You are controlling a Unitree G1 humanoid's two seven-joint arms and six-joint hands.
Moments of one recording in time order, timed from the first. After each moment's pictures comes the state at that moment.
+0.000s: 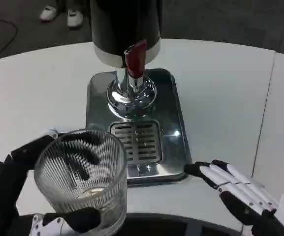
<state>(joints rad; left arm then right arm) 0.27 0.30 0.22 -0.33 -0.03 -0.70 -0.22 0.69 -0.21 -0.18 -1.03 -0.38 -0.32 0.49</state>
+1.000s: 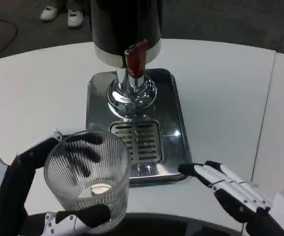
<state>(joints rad) 0.19 0.21 0.23 -0.19 0.13 -0.81 -0.14 0.68 -0.17 -0.14 -1.03 -0.41 -0.30 0.50</state>
